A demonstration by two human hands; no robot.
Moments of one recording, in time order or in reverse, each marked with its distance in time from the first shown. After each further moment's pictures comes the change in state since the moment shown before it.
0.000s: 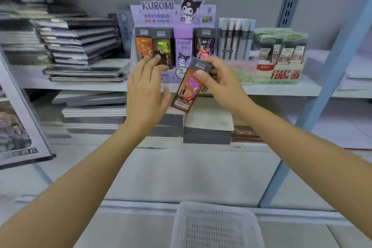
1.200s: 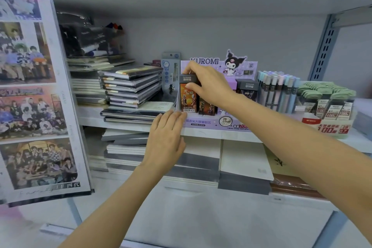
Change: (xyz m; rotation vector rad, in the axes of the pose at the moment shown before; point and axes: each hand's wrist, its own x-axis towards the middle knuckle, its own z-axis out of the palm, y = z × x) left_hand -0.003 -0.065 -0.022 0.148 -0.215 0.030; right_hand 0.148 -0.054 0.074 -0.766 -0.073 -0.277
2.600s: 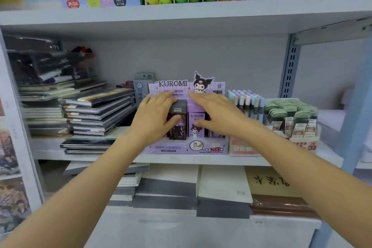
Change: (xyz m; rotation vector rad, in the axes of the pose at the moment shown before) left_hand 0.126 0.006 -0.019 -0.049 -0.029 0.106; right_hand -0.047 0.070 -0.048 -0.273 -0.240 0.044
